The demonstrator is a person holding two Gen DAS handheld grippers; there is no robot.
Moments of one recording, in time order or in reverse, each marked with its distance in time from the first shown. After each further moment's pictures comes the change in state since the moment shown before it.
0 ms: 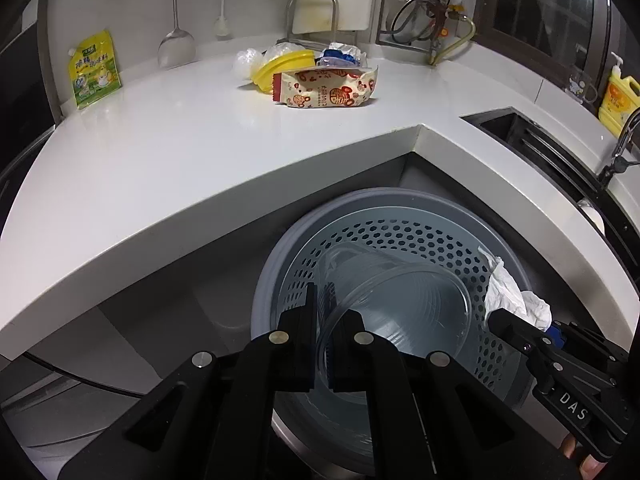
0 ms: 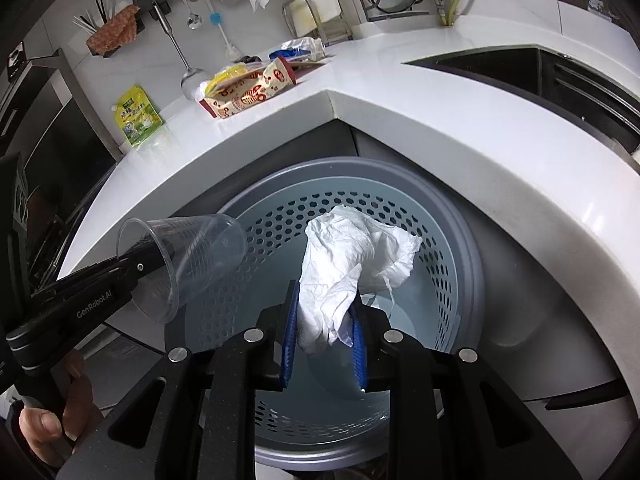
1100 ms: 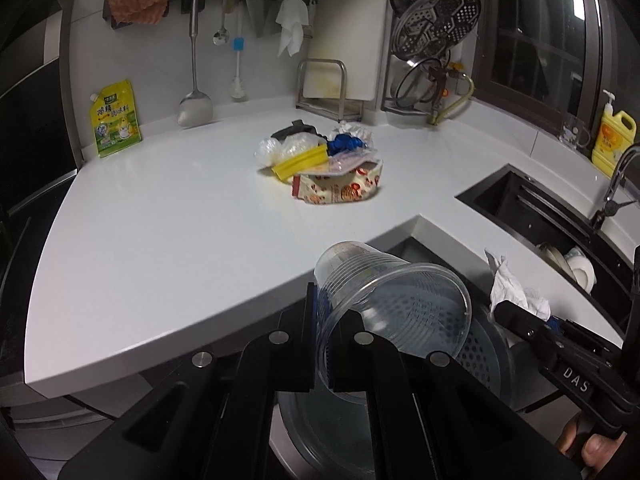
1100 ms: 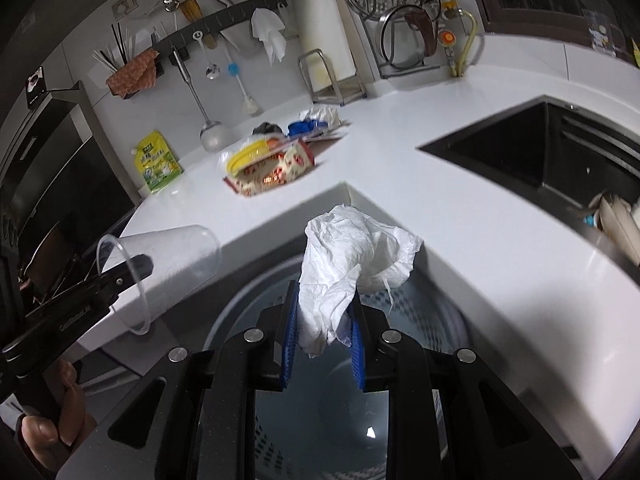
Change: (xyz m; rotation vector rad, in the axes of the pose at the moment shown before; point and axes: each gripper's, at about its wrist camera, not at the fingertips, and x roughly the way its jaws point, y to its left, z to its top) left arm -0.052 0.009 0.035 -0.008 -0.185 0.017; right arm -0.030 0.004 0.043 -0.022 -0.162 0.054
